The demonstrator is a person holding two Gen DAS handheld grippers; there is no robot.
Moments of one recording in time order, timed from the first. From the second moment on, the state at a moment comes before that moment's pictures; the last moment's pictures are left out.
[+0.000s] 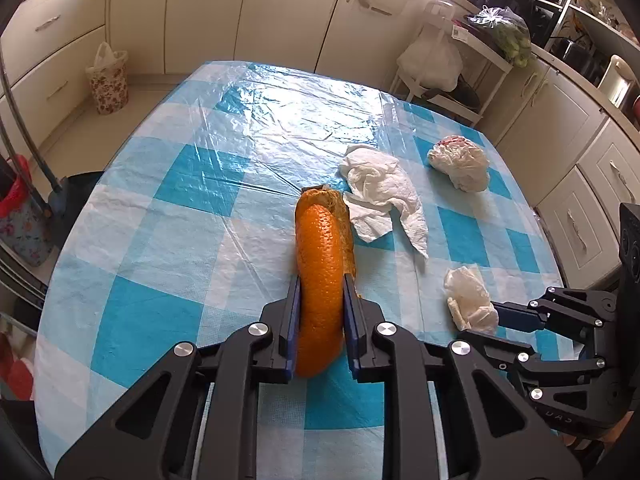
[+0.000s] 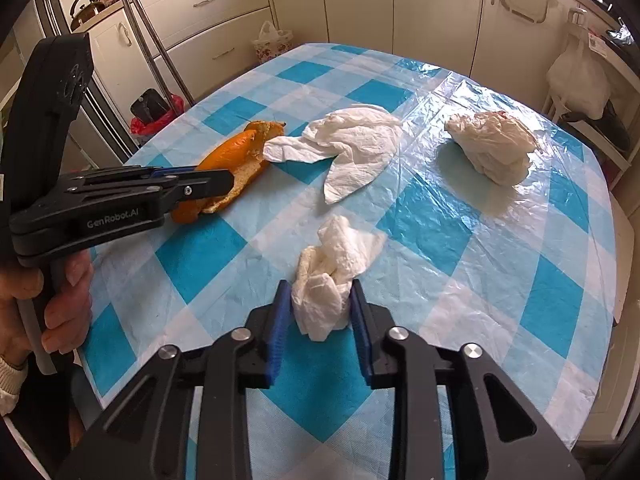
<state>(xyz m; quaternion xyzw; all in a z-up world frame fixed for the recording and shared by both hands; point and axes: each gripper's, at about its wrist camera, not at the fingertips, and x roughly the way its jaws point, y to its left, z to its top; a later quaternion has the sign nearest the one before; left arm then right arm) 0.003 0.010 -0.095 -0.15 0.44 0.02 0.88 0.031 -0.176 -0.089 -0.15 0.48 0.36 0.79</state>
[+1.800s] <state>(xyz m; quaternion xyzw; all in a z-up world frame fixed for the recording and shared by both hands) 0.009 -0.269 -0.027 -0.06 0.38 -0.18 0.91 0.117 -0.485 -0.114 0.10 0.54 0.05 0.84</state>
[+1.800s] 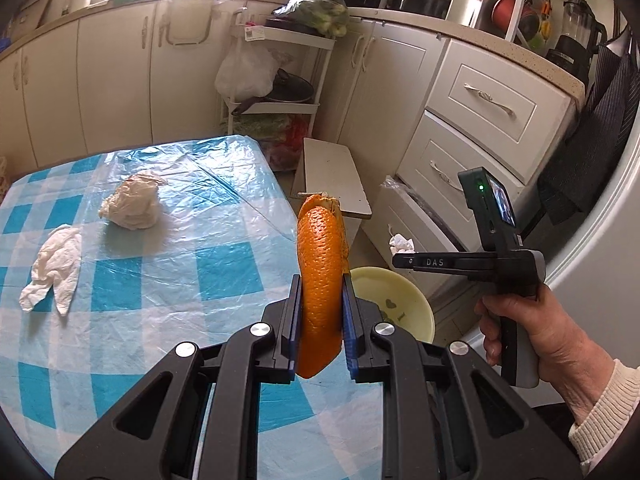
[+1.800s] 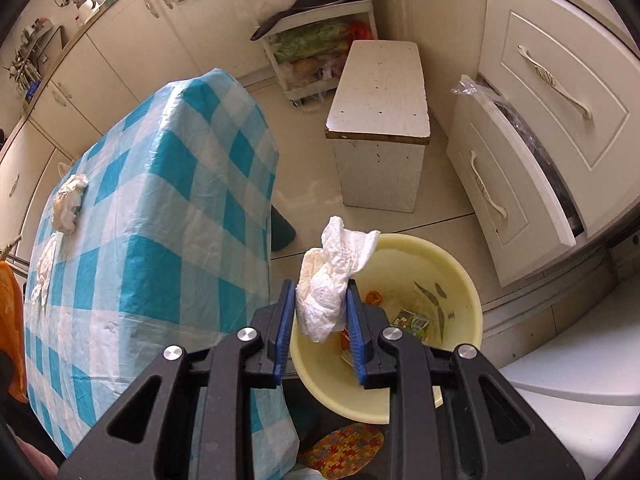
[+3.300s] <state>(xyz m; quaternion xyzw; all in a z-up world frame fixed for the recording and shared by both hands) 0.062 -0.418 -0.070 0.01 0.42 -0.21 0.88 0.109 -0.569 -0.068 0.18 0.38 -0.10 0.90</state>
